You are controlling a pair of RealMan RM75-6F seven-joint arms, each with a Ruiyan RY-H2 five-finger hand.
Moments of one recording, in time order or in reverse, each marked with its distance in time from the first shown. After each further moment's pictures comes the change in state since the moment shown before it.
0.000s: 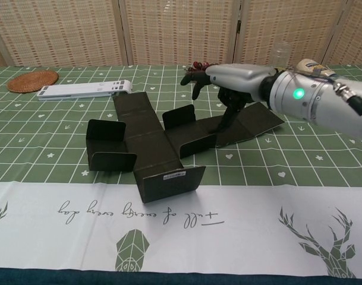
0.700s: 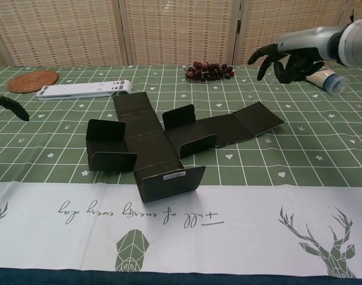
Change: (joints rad) left arm -0.303 -0.095 0.027 0.181 0.092 -0.323 -0.228; right arm 0.070 0.301 -0.034 -0.099 0.500 -0.118 -0.064
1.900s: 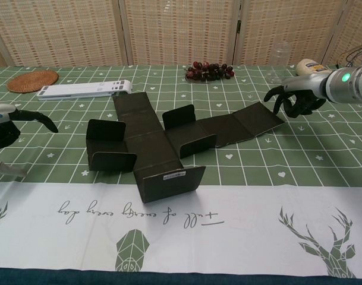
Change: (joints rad) left arm -0.094 -0.134 0.023 0.098 -0.110 -0.097 -0.041; right arm 0.074 -0.208 -0.139 0.372 0.138 -0.141 0.021
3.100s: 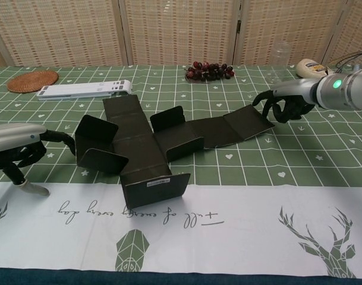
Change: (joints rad) left arm -0.054 -0.075 0.028 -0.007 -0.022 -0.066 0.100; right arm -0.007 -0.017 0.005 -0.033 -0.085 0.013 0.047
